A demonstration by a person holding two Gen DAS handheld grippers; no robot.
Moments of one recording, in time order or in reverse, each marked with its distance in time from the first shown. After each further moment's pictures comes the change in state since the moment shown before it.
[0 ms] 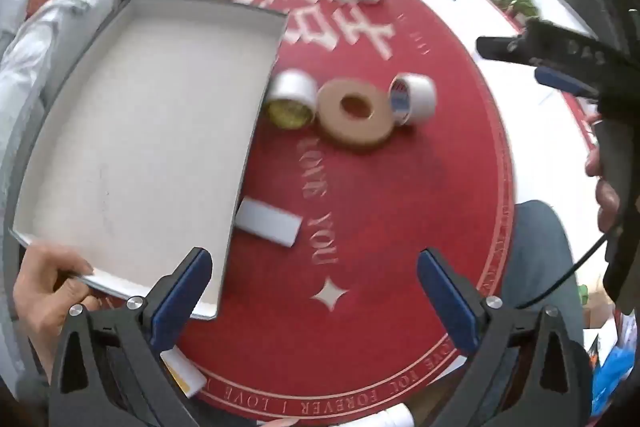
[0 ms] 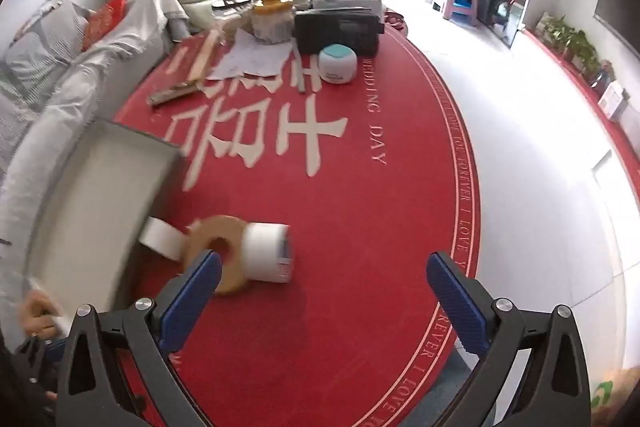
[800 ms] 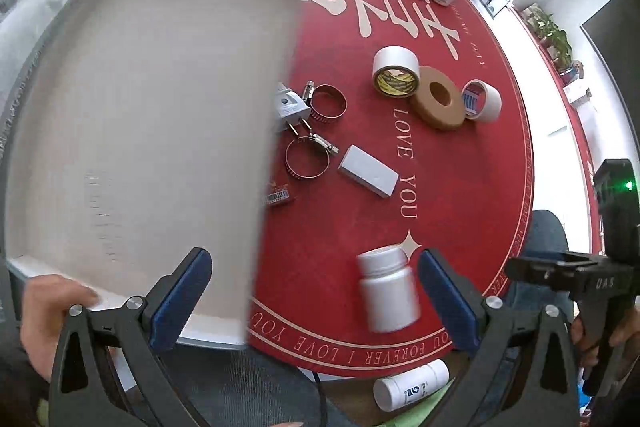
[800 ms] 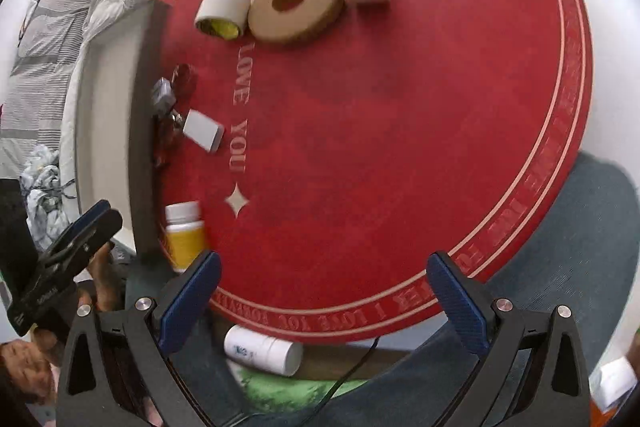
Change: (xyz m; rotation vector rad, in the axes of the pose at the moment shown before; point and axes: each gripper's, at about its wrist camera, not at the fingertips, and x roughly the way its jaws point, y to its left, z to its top) left arm -0.012 0.106 -0.028 -0.229 0.135 -0.049; right arm 0.048 0.048 -0.128 0.146 0.569 0.311
